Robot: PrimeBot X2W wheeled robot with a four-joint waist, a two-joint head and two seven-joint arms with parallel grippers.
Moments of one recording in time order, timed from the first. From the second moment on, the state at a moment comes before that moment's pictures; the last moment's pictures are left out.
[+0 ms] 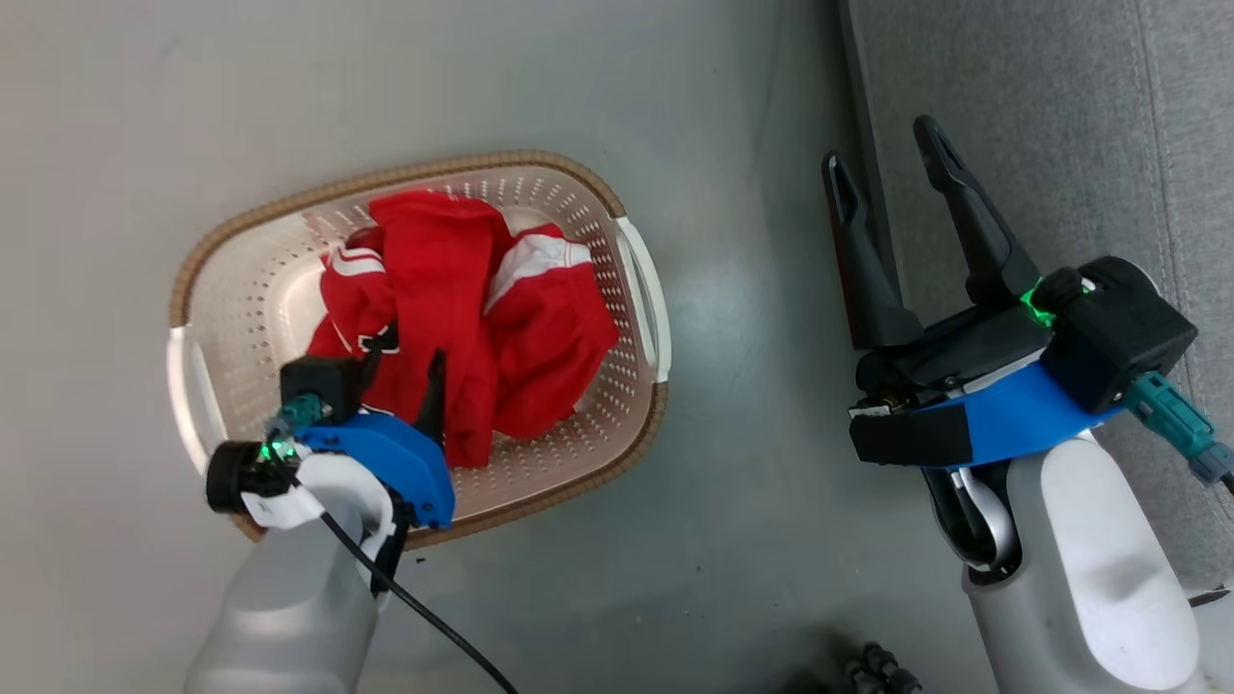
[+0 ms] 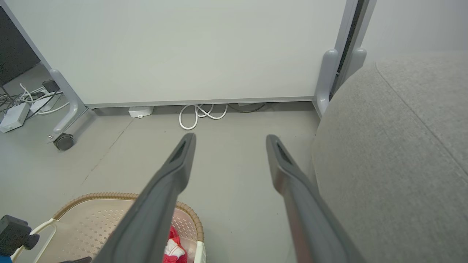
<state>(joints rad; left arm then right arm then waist) -0.67 0.08 -0.35 1.10 -0.39 -0.13 -0.26 -0.45 -0.05 0.17 0.01 0.16 0.13 -0.17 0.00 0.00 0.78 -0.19</state>
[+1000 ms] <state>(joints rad) -0.83 0.11 -0.34 1.27 -0.47 -0.13 -0.23 -0.49 -0.05 0.23 0.02 0.21 0.13 -0.23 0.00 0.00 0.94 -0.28</state>
